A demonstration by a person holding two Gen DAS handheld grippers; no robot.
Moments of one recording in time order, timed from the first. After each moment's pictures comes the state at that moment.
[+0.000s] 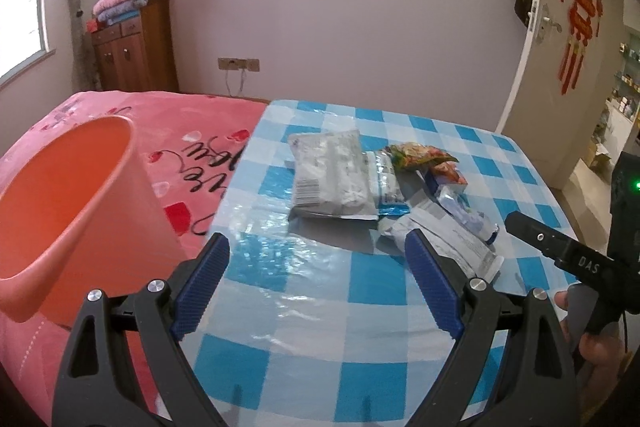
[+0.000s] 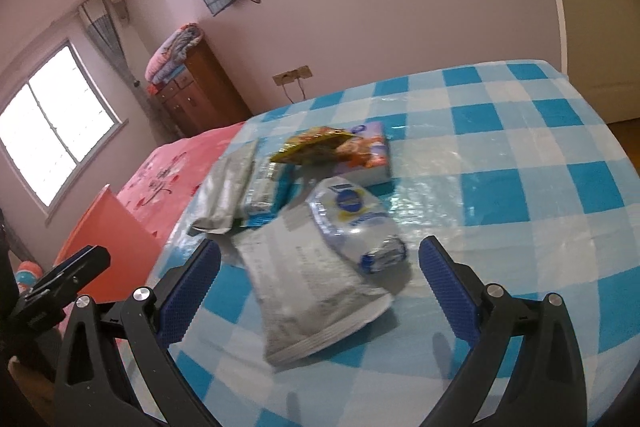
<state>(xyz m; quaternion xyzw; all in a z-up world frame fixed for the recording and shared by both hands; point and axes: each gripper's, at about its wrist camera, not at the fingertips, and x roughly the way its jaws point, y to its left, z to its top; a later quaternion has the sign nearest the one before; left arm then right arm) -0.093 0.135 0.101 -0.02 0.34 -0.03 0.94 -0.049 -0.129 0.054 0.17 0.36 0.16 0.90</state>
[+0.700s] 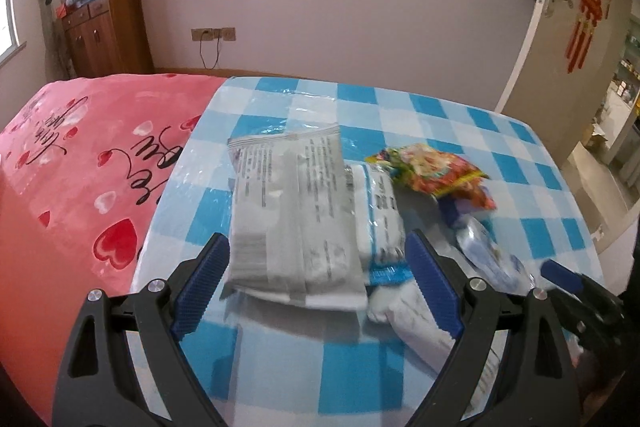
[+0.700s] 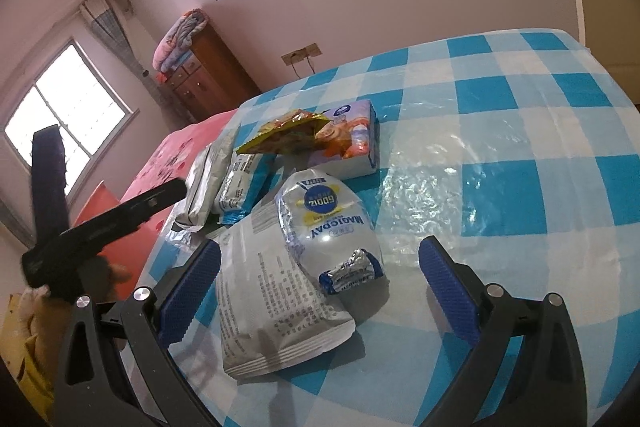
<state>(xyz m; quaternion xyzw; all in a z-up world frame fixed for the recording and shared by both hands) 0.027 0.105 0.062 -0.01 0.40 -0.05 0.91 -0.011 -0.148 0.028 0.18 0.39 0.20 0.88</state>
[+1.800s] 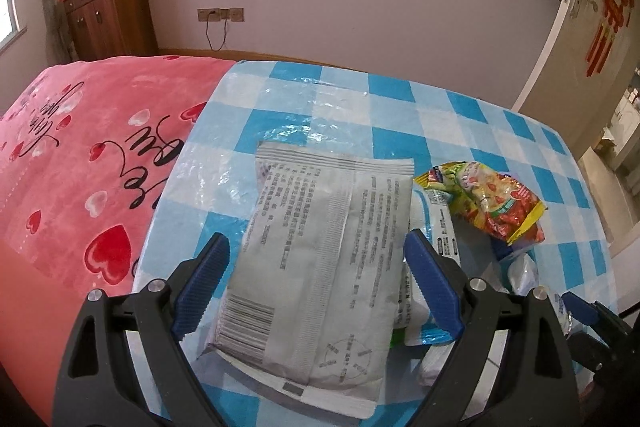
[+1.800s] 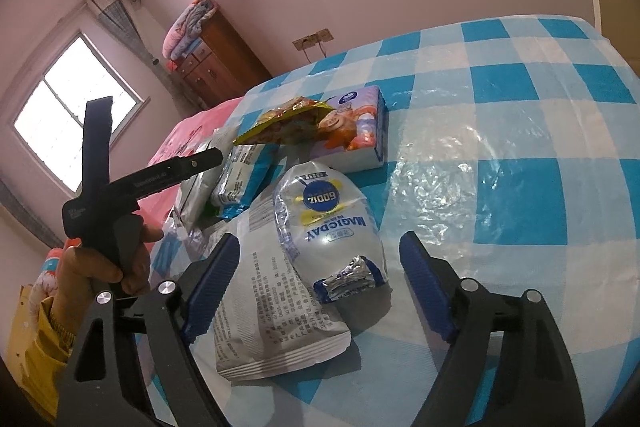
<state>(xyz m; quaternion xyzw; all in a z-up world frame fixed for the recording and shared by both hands) 0.078 0.124 0.041 -0.03 0.43 -0.04 0.90 0.004 -0.146 0.018 0.18 0.41 0.23 0.86</state>
